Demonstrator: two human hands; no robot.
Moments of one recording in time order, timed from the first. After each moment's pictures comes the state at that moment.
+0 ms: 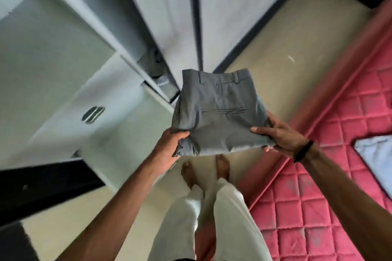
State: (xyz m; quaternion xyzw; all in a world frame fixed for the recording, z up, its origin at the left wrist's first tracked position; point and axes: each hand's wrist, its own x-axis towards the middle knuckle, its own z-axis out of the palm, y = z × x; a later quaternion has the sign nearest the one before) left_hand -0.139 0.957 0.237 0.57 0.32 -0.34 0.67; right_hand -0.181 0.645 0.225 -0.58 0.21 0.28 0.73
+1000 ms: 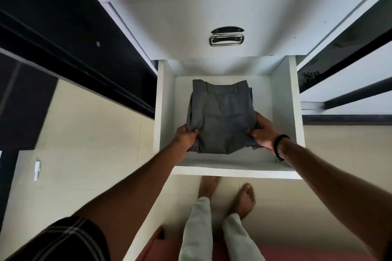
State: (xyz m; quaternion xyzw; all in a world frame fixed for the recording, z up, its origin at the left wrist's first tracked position) left_hand -0.225 1.187 -0.039 0.56 0.59 -0.10 0.57; right_hand -0.056 0.991 -0.034 -0.79 -0.05 0.49 0.36
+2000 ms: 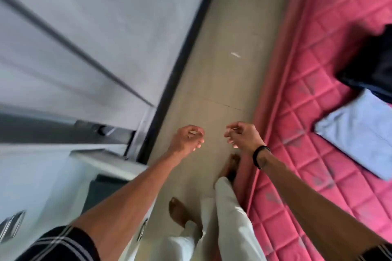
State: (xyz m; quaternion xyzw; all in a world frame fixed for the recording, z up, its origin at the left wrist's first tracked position) left_hand -0.036 0.735 0.120 0.78 0.02 -0.46 0.41; right_hand -0.146 0.548 0.107 -0.67 0.43 0.14 0.59
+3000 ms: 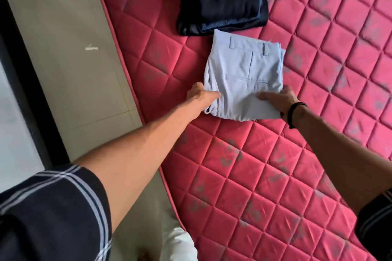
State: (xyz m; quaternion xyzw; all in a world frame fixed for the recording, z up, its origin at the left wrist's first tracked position) left_hand -0.246 0.225 -0.009 0.78 -0.22 -0.58 0.11; right_hand -0.507 0.154 -0.028 -0.38 0.79 -0.02 0.47
